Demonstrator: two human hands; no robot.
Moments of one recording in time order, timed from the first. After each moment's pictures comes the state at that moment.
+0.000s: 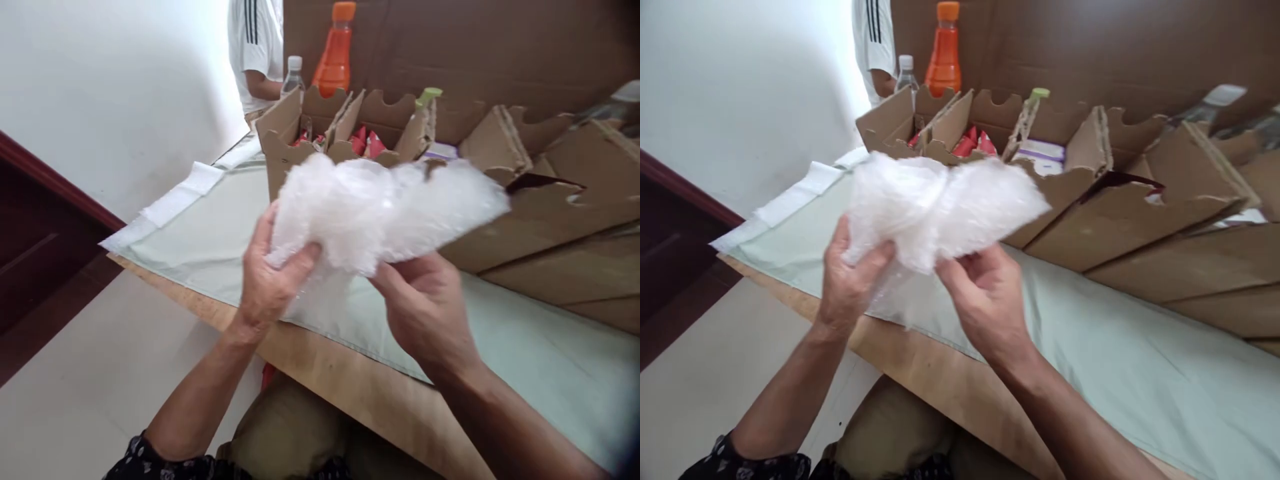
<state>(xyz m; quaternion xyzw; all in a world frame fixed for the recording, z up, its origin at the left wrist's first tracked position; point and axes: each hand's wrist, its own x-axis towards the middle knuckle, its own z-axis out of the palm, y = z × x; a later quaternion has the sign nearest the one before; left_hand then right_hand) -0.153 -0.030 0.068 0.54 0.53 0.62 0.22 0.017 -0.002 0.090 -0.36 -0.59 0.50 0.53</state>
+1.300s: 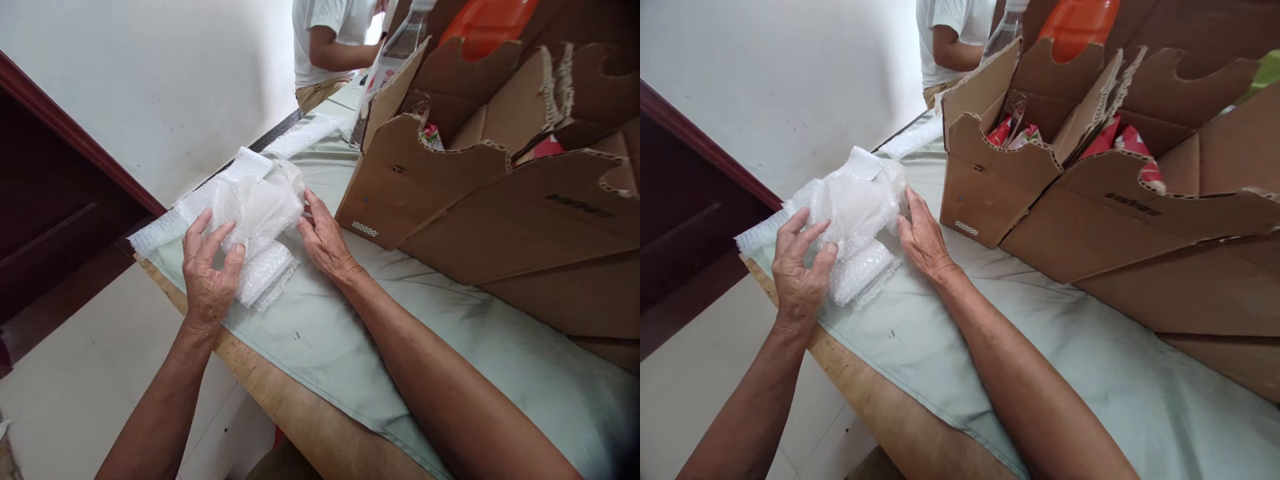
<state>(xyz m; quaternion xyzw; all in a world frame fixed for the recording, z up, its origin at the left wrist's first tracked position) -0.336 -0.014 -0.007 0.49 0.72 0.48 -0.12 -0.193 0.162 -0.025 -0.26 -0.80 0.42 0.35</state>
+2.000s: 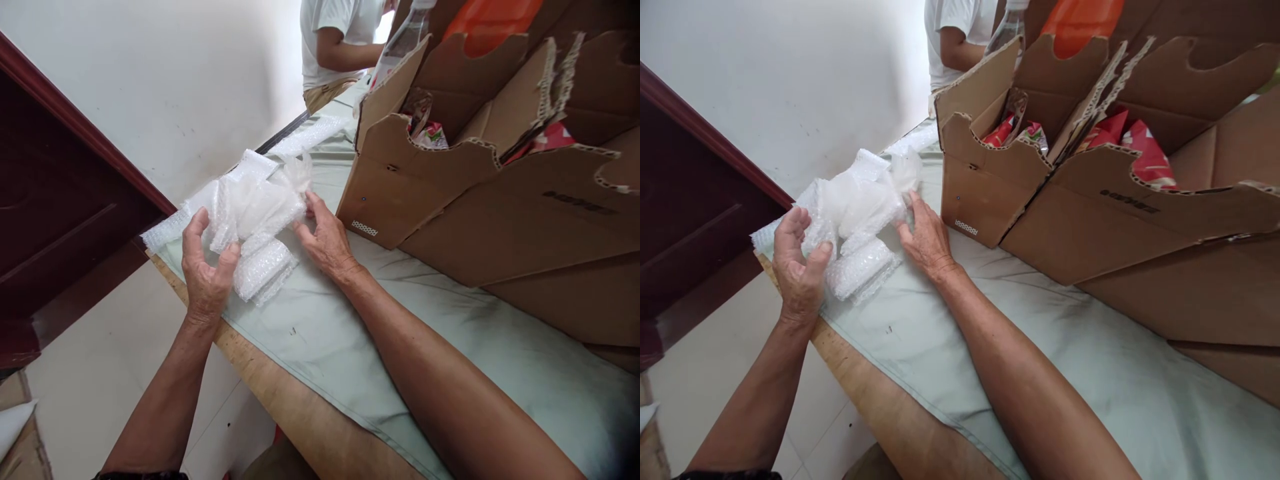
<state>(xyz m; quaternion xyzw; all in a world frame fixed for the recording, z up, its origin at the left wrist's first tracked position) -0.341 -0.018 -0.015 0.46 0.71 0.53 -0.10 -0.191 0.160 -0.021 -0.30 -0.82 0.34 0.35</state>
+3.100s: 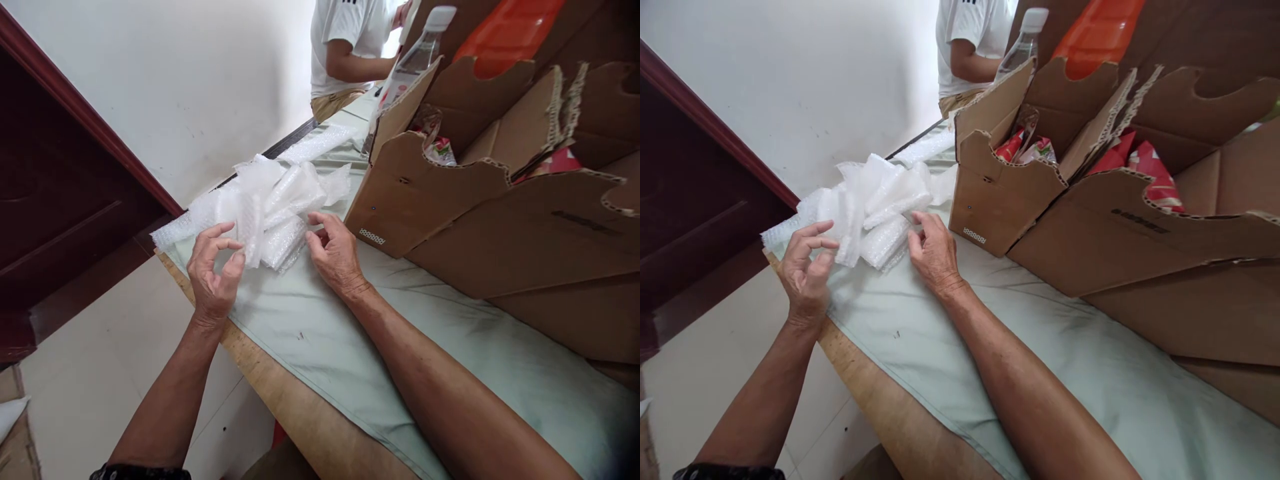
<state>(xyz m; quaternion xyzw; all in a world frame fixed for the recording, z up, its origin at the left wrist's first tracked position) -0.334 -0.021 -0.004 0.48 0.67 0.55 -0.14 -0.185 0.143 -0.020 -0.29 -0.79 0.34 0.42</state>
